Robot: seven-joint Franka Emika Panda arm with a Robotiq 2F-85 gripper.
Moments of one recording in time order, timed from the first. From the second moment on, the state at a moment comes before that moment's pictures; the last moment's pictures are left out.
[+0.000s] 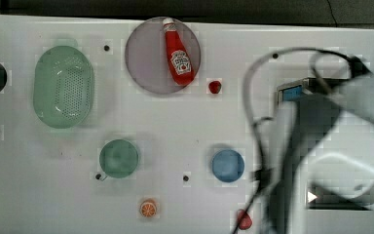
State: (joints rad) arm -0.04 0.11 -0.45 -1.81 -0.03 0.32 -0.38
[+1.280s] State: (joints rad) arm -0.10 0.23 -0.55 -1.79 0.02 0.40 -0.69
